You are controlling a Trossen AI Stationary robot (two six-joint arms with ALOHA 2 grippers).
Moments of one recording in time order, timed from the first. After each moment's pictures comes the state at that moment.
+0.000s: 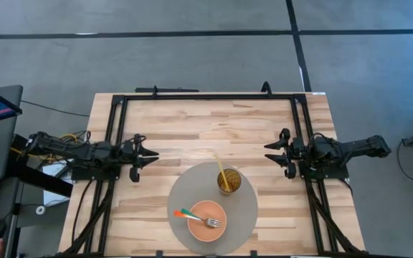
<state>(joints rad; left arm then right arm) -0.24 0.17 0.01 0.12 -0.28 -0.09 0.17 0.02 0.01 0.07 0.23 0.12</state>
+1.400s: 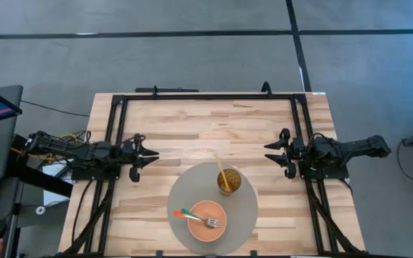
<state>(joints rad) -0.24 0.19 0.01 0.15 -0.28 -0.09 0.17 0.02 0.00 0.07 0.23 0.12</state>
